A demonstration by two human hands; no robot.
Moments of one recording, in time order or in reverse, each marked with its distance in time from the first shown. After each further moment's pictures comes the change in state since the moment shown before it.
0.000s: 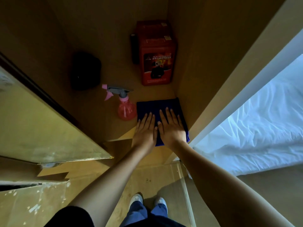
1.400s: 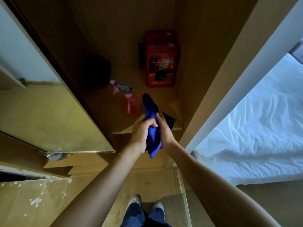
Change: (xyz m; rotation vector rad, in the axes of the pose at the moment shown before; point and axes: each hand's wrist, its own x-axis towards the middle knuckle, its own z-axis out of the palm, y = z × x) left_hand -0.048 0.069 -0.099 -1.462 0.075 -0.623; right_hand -0.057 -0.048 -0.050 1.425 -0.177 0.136
